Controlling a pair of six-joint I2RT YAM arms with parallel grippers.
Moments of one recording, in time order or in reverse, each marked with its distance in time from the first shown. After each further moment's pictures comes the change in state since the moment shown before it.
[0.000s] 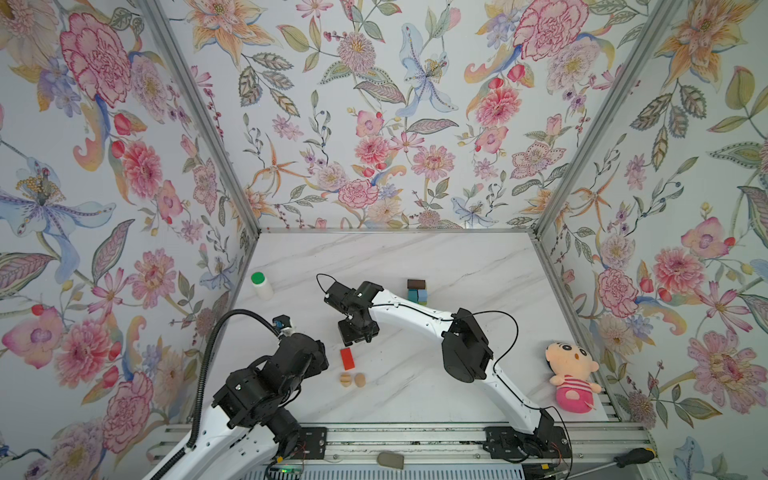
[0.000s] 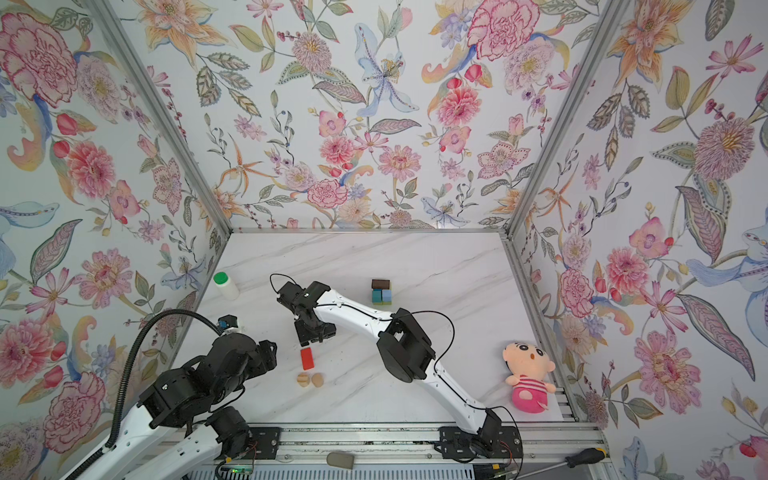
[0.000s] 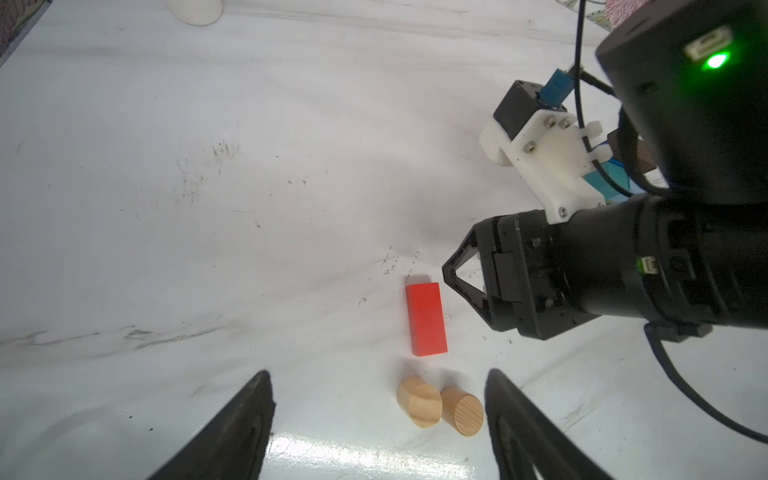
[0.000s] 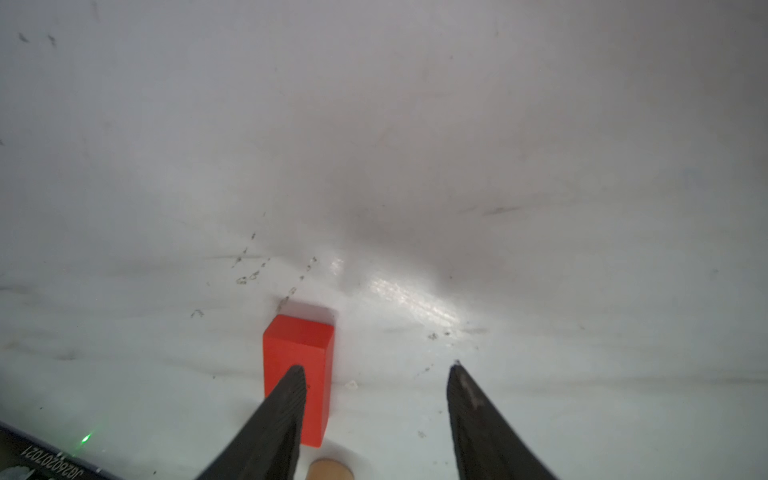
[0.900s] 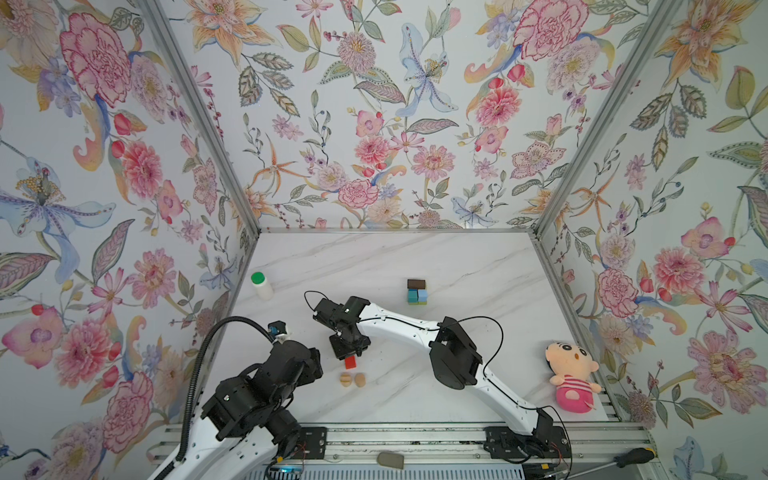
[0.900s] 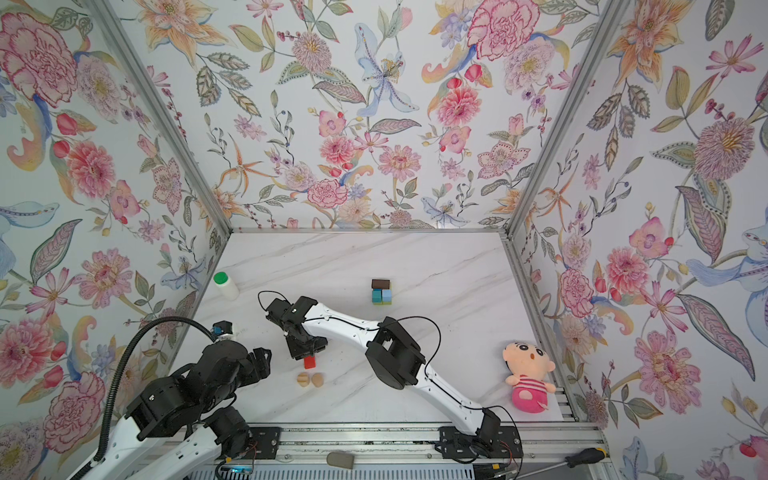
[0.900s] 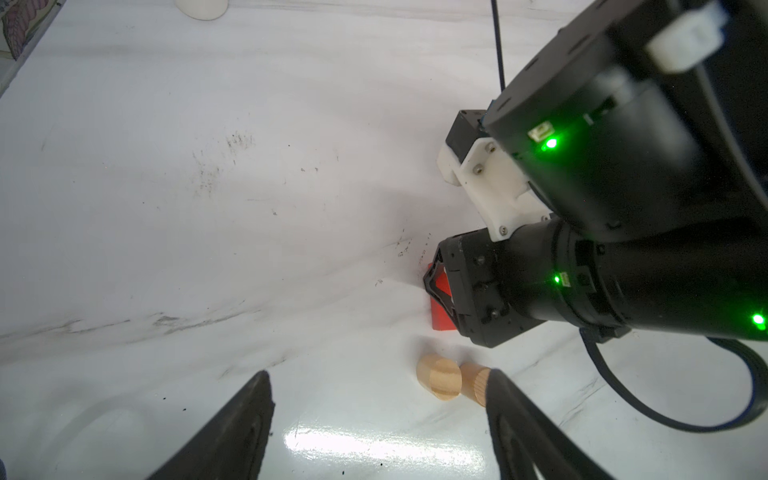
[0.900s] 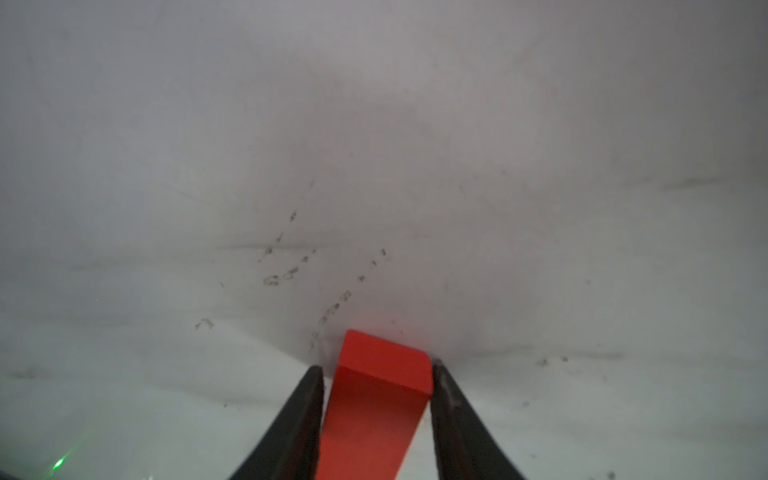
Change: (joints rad) left arm 0.000 -0.073 0.000 -0.083 0.018 0.049; right arm 0.063 0.082 0.028 0.002 0.026 0.060
